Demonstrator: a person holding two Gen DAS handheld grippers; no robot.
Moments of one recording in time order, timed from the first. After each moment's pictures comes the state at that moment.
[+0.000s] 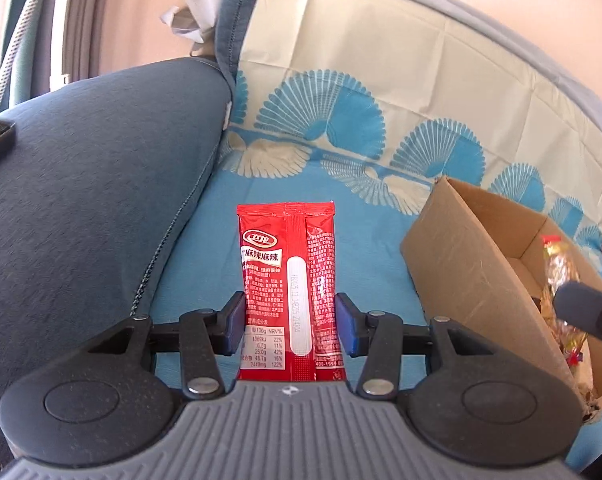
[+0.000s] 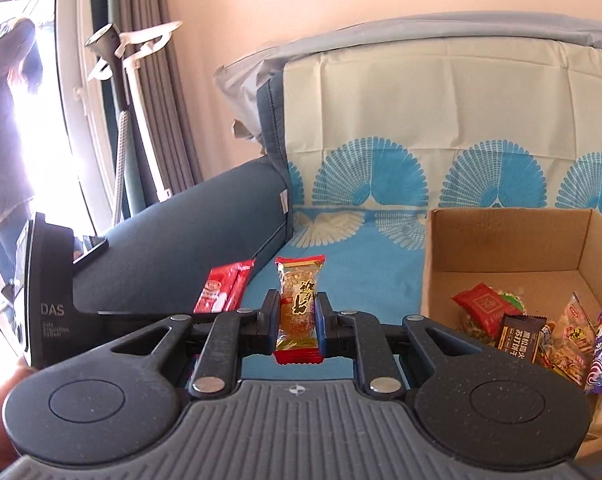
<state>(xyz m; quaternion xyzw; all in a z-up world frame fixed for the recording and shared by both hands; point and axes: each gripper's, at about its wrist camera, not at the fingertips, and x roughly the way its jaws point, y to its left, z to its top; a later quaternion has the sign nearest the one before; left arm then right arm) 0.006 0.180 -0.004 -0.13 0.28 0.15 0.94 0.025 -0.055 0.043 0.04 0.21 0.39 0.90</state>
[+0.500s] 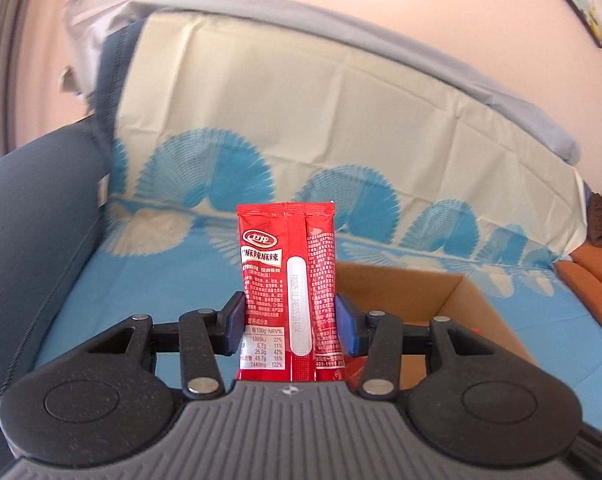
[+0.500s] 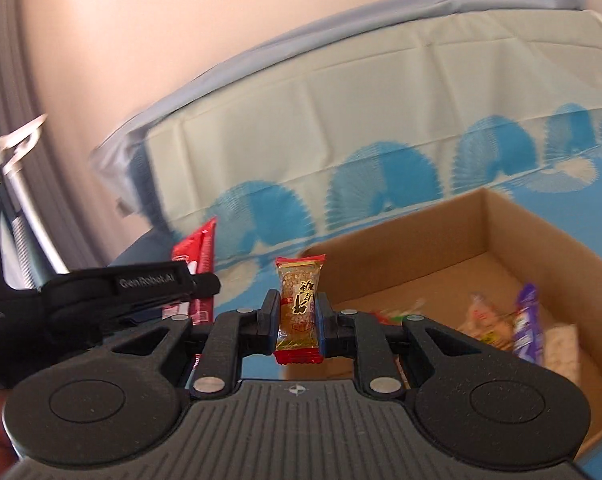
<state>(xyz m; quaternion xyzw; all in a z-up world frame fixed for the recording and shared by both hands) 0.110 0.069 0.074 -0.11 0.22 0.07 0.97 0.099 -0.121 0.046 0.16 0.21 0.23 0.94</state>
